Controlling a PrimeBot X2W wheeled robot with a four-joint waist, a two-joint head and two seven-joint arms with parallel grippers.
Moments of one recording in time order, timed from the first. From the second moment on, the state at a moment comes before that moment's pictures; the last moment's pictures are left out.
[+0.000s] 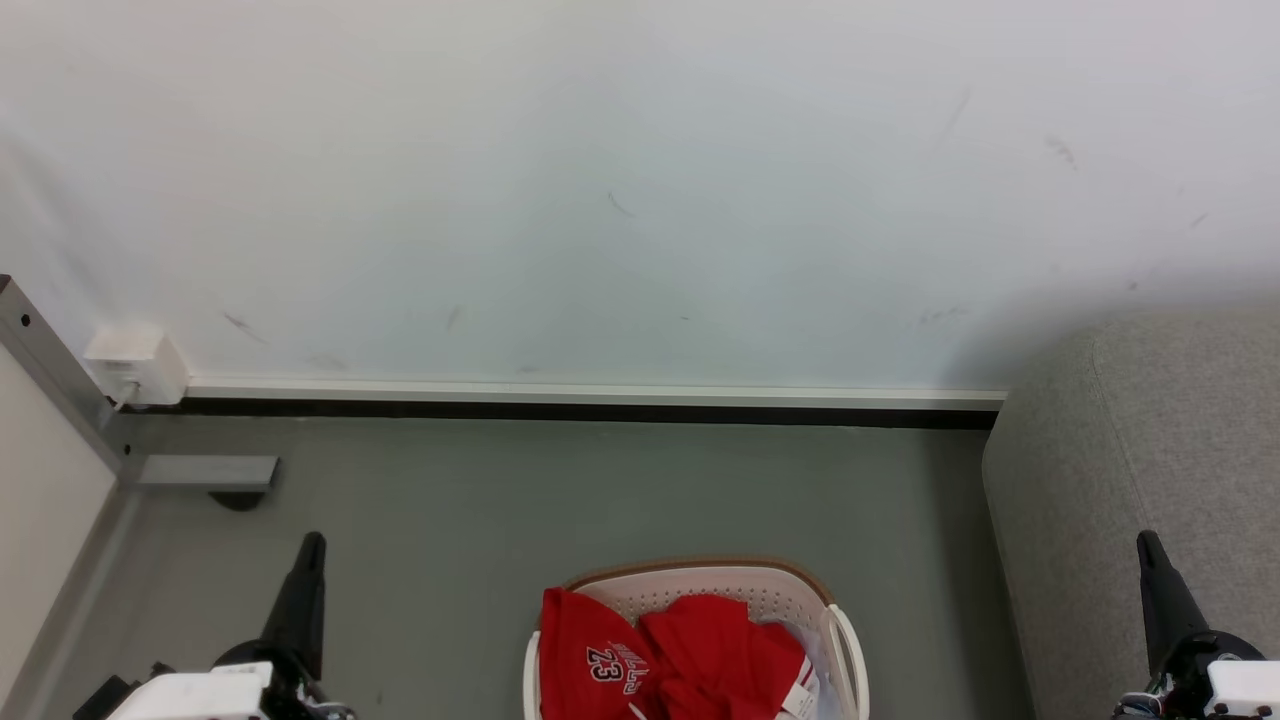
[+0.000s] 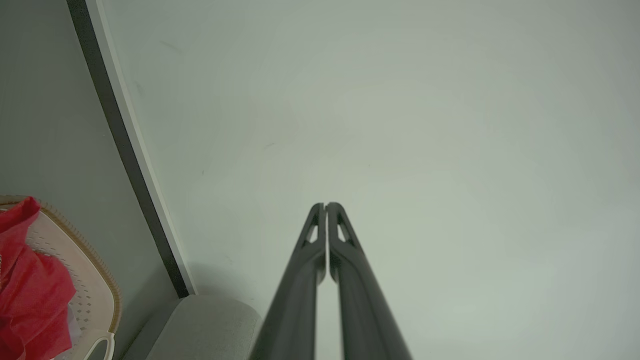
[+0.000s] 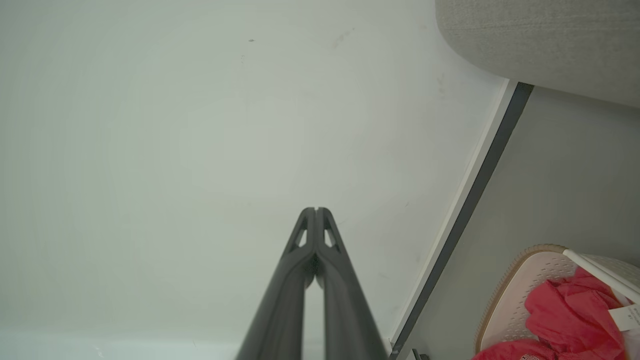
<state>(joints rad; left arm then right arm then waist) -0.11 0.05 0.11 0.25 -1.61 -0.13 0.11 -0.10 -0.05 -0.11 0.24 1.62 0.13 0.11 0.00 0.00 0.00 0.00</state>
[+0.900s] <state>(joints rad) -0.11 0.05 0.11 0.25 -1.61 -0.13 0.11 -0.10 -0.05 -0.11 0.24 1.62 0.13 0.11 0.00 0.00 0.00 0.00</state>
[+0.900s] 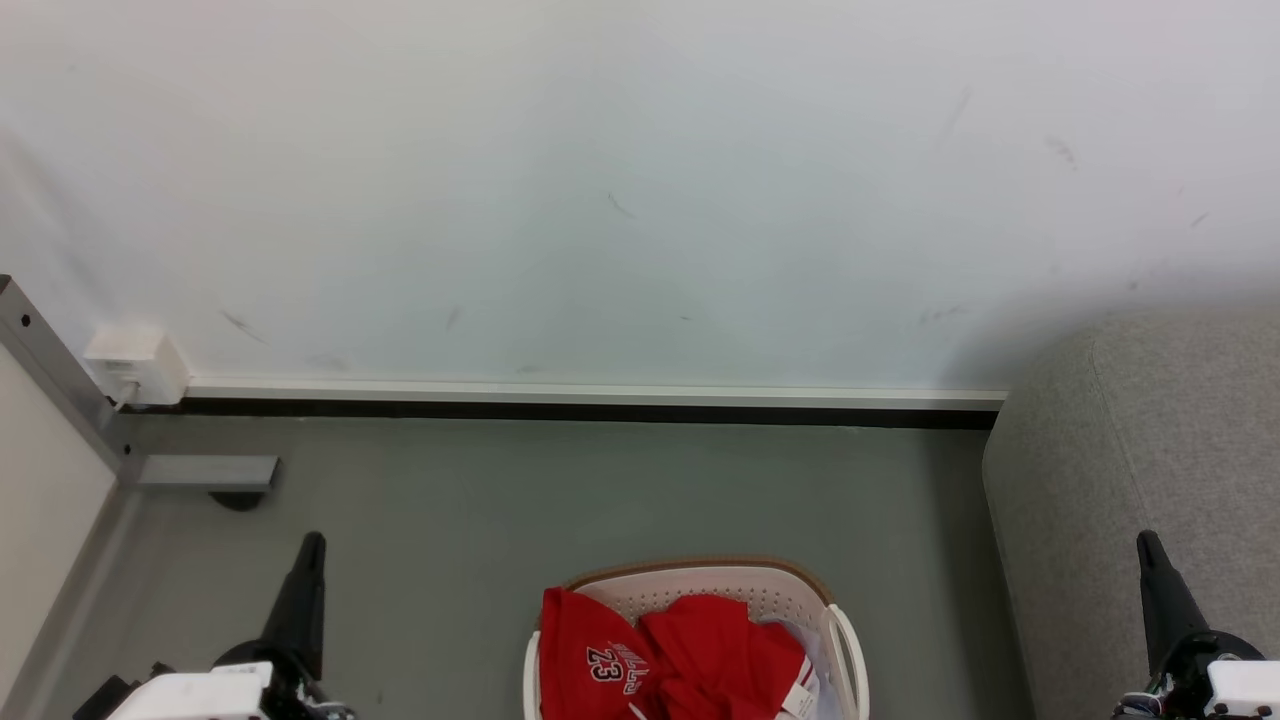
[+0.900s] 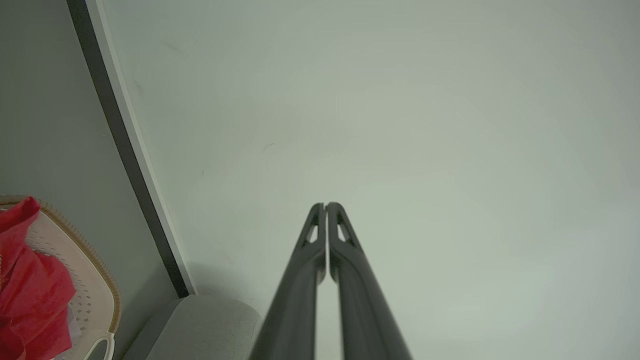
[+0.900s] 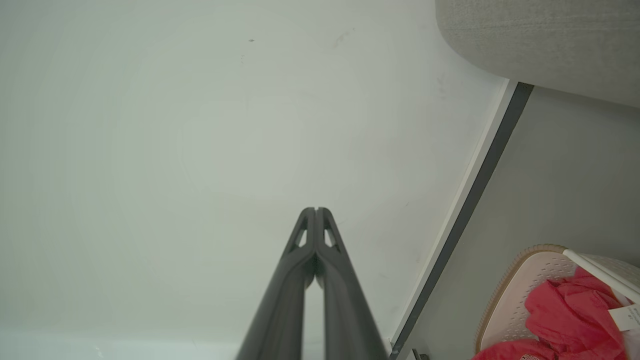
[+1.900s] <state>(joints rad) -0.11 0.05 0.11 0.25 -1.61 -0.13 0.11 -0.10 -0.05 -0.11 0.24 1.62 0.13 0.11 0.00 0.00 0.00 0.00</state>
